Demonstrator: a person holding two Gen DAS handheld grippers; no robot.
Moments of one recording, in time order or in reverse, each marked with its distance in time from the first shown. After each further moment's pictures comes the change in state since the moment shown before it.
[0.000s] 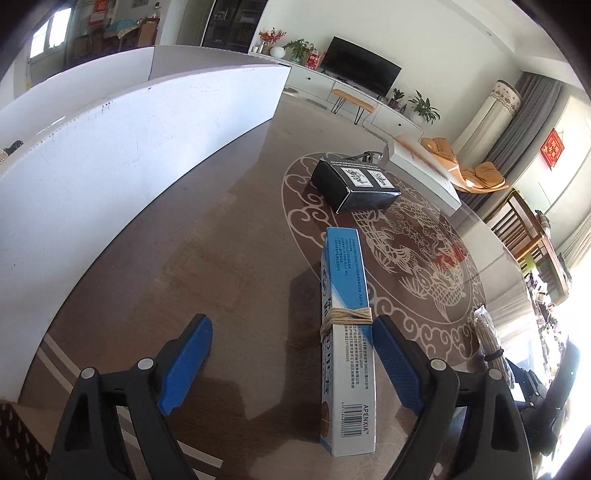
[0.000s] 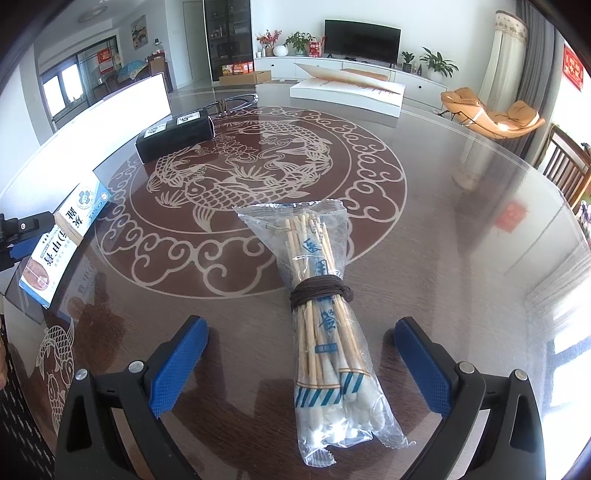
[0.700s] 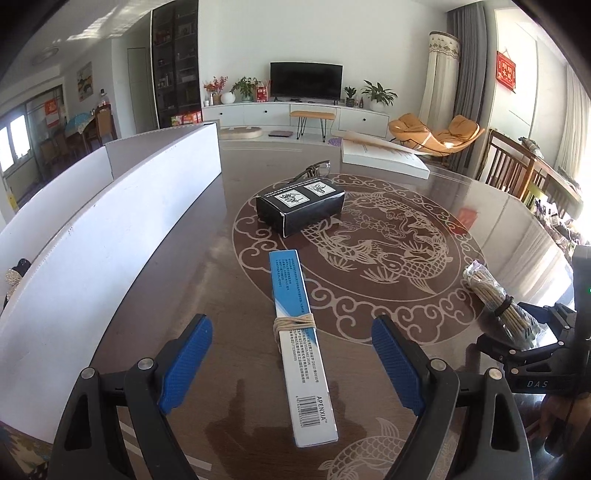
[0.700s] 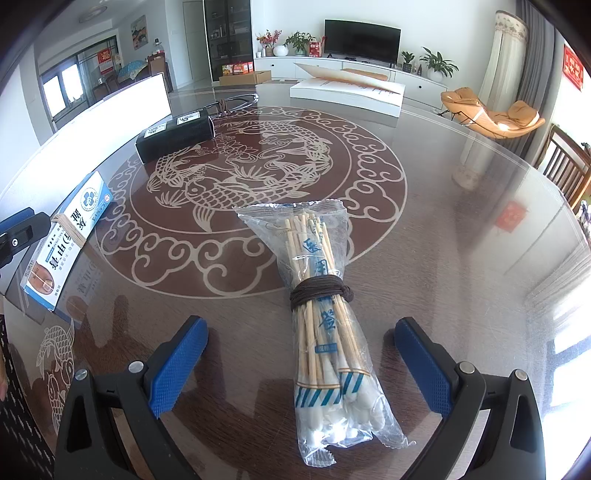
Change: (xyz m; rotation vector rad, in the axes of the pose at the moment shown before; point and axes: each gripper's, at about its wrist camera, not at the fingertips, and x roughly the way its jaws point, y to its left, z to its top) left arm -0.027 -0.067 -0.017 0.349 -0.140 0.084; right arm 0.000 0.000 0.000 0.000 0.000 0.000
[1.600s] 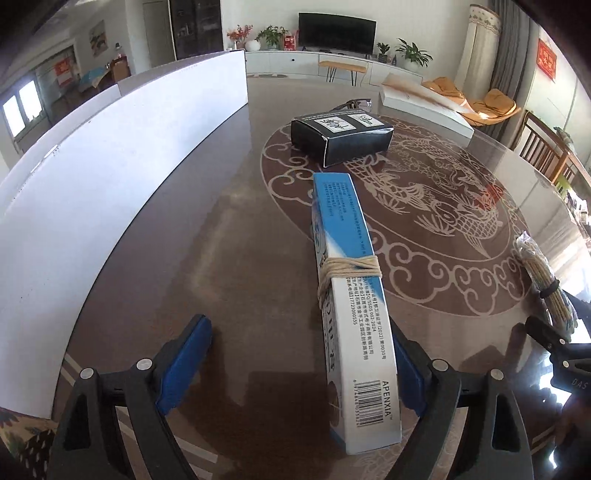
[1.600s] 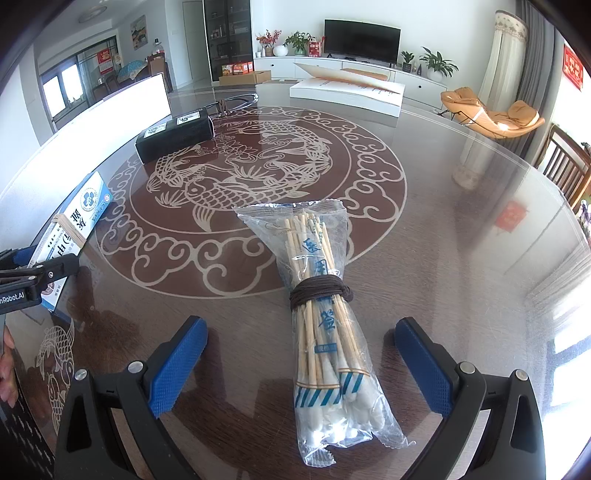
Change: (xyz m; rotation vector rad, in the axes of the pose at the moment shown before) left arm 0.050 0.021 -0.014 -0.089 0.208 0.085; right arm 0.000 0.000 0.000 0.001 0.000 0.000
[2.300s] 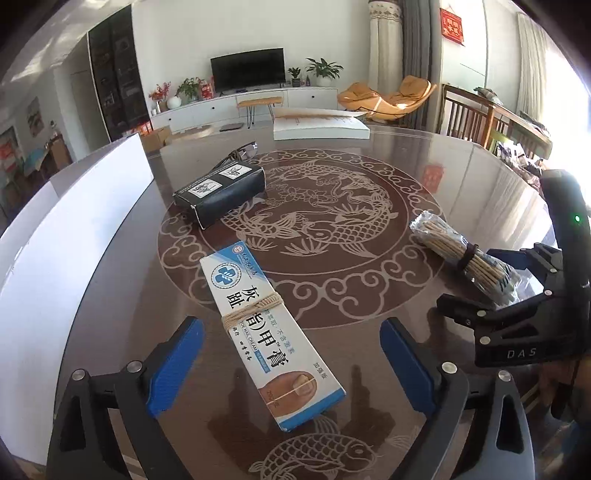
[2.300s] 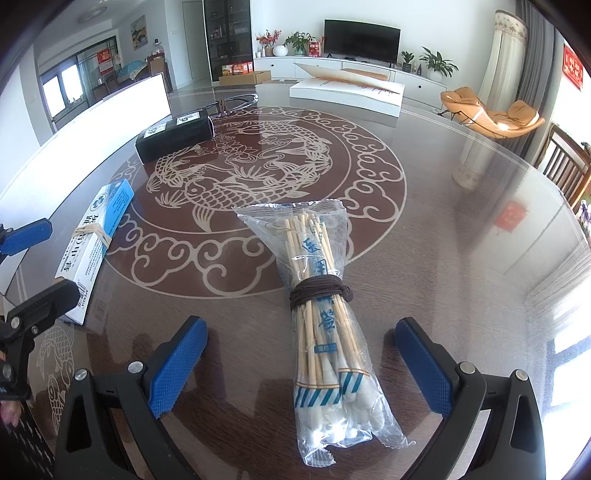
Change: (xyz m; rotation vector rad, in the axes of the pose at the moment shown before) left arm -0.034 -0.073 0.001 0.250 -0.123 -0.141; right arm 0.000 0.000 0.000 0.001 0.000 0.001
